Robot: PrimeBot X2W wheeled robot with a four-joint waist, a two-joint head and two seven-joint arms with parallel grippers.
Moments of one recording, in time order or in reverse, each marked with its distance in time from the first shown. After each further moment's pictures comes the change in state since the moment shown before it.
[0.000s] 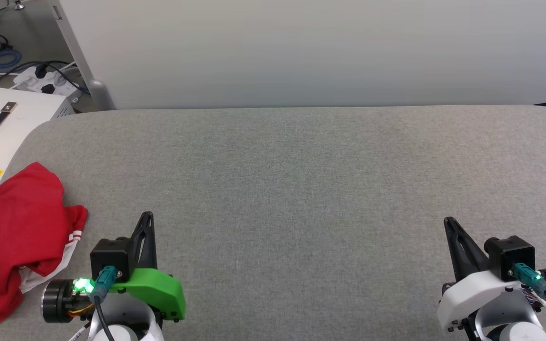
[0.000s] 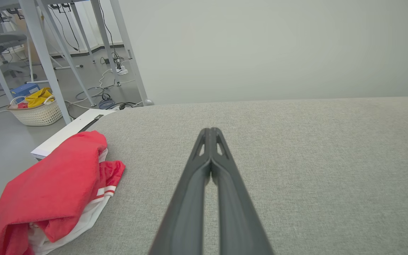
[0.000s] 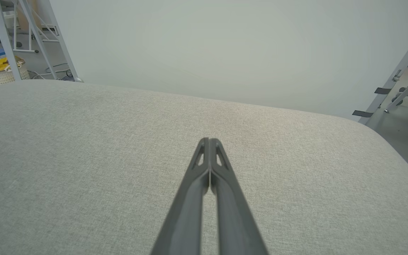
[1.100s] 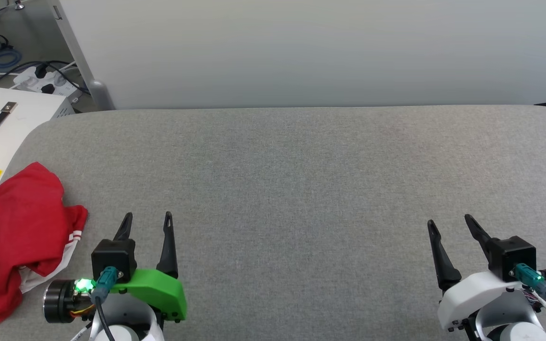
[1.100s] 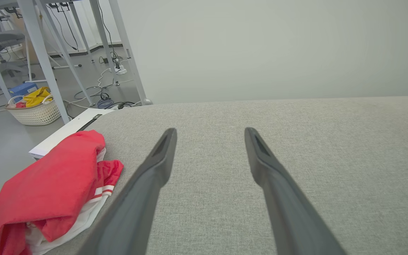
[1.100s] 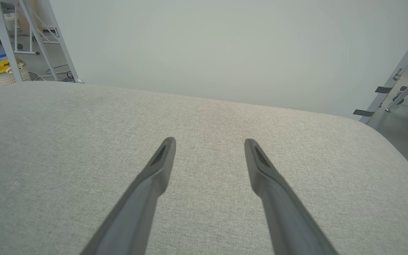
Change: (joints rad) left arm 0.000 0.000 -0.004 0.004 -0.003 0.000 -0.002; right arm 0.001 0.000 -0.001 0.001 0.006 0.000 -0.002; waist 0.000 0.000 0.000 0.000
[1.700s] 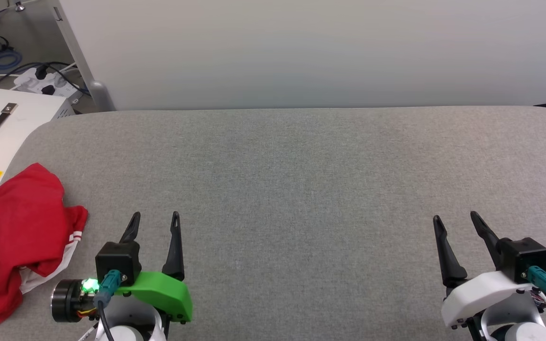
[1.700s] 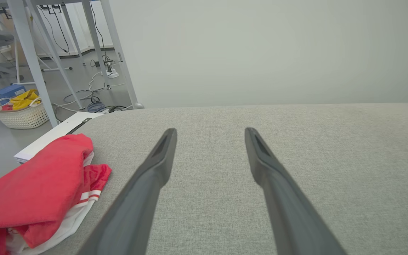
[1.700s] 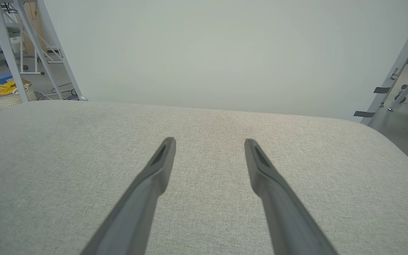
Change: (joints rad) left arm -0.001 0.000 -0.022 0.016 -0.031 -0.009 -0.041; right arm 0.001 0.000 -0.013 -0.002 0.055 0.000 -0.040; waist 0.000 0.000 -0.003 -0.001
